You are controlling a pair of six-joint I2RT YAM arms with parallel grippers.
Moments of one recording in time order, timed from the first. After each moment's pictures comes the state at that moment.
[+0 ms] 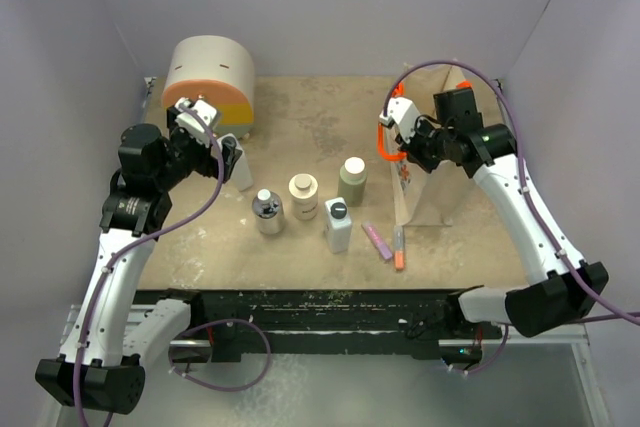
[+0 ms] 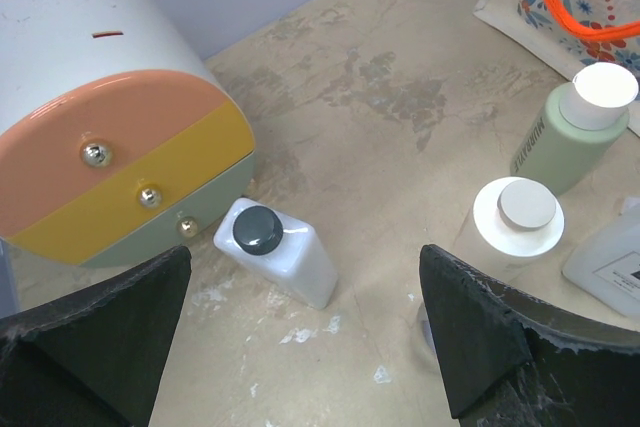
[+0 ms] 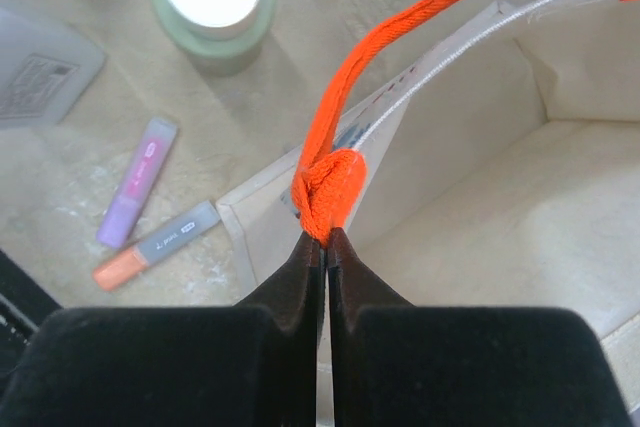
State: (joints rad) left arm -0.12 0.90 1.03 -0.39 0.36 0.25; right arm 0.30 1.33 1.42 -0.96 -0.21 -0.67
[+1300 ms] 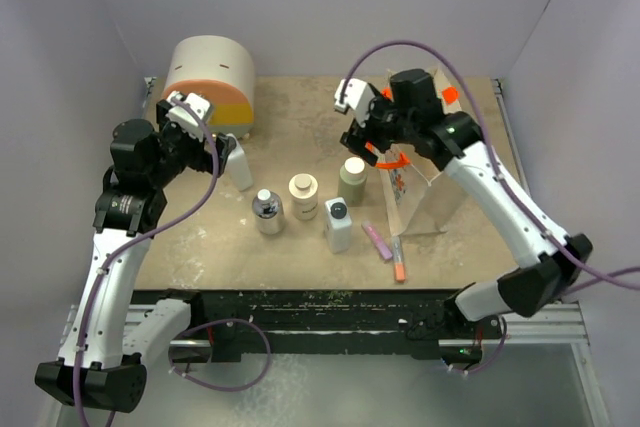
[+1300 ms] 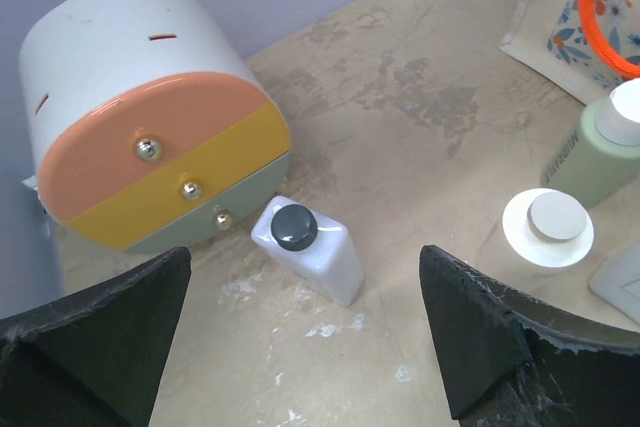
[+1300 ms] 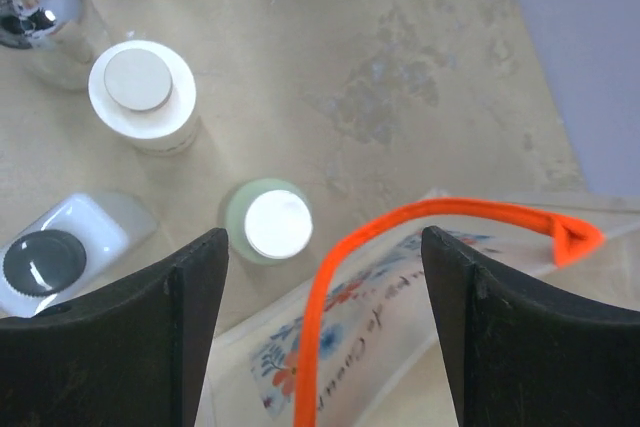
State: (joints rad) left arm -0.10 0.91 1.09 -0.44 0.32 0.26; right arm 0.53 1.41 1.59 -0.77 -0.25 -0.60
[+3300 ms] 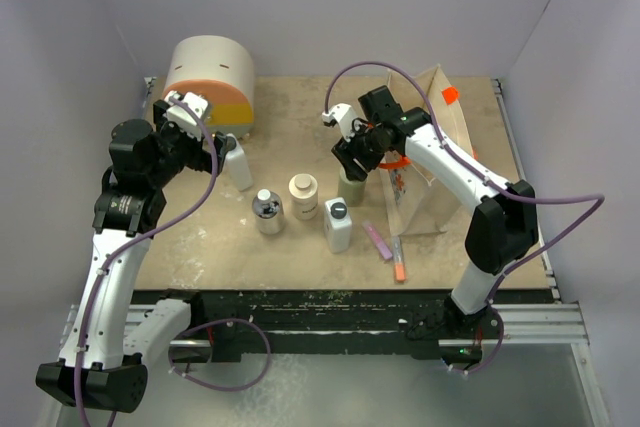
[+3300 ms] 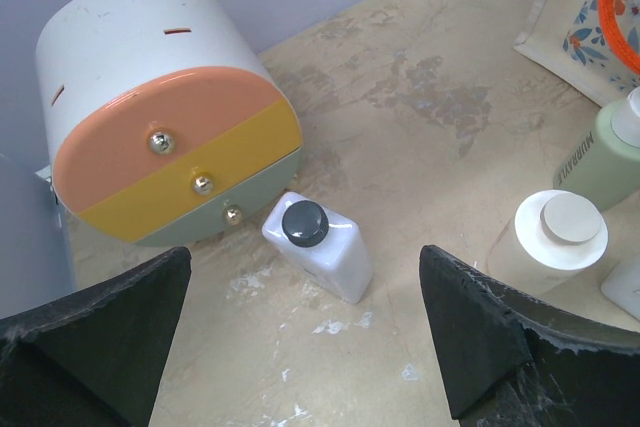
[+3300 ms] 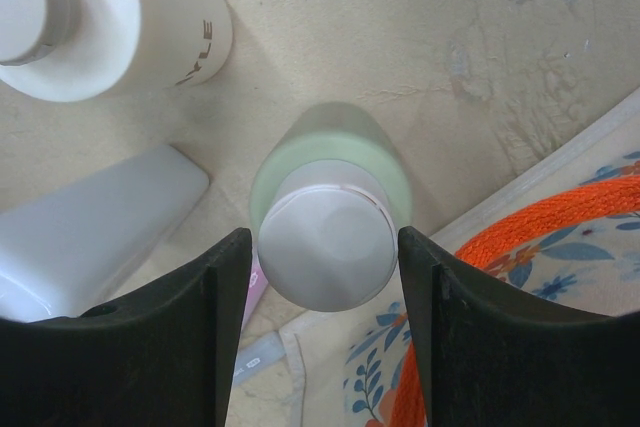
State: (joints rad) left arm -0.09 0.90 1.09 -0.44 0.28 0.26; right arm 0.51 1.73 1.53 -0.84 -0.26 -0.40
